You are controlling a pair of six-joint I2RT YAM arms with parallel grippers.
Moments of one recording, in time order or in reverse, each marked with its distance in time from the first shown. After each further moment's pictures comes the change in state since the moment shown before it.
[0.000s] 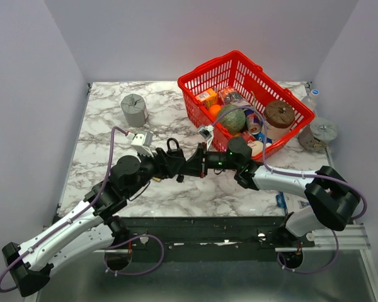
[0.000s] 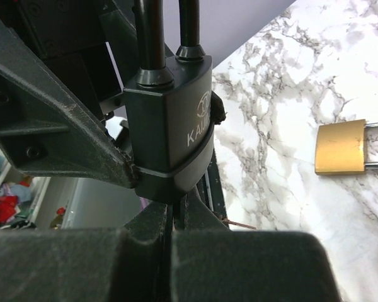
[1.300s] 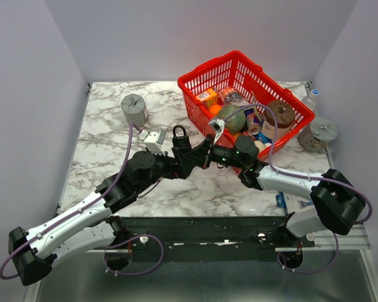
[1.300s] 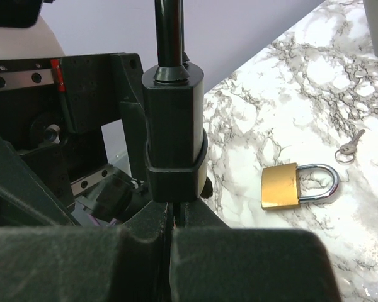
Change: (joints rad) left arm -0.045 0.131 0.040 0.010 -0.002 -0.031; right arm -0.029 -0.049 -0.024 0.060 0.167 -0.076
